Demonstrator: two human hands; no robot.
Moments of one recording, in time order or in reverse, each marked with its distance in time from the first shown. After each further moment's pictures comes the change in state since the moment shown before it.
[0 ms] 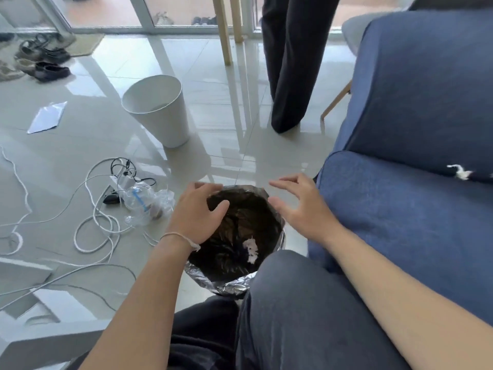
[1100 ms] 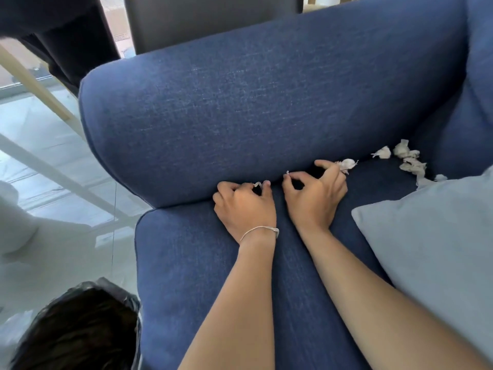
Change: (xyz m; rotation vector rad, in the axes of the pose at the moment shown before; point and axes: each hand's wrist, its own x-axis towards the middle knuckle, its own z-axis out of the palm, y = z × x) left_hand 0.023 0.381 0.286 -0.114 0.188 0.108; right_hand -0.065 0.221 -0.237 -0.489 1.100 0.568
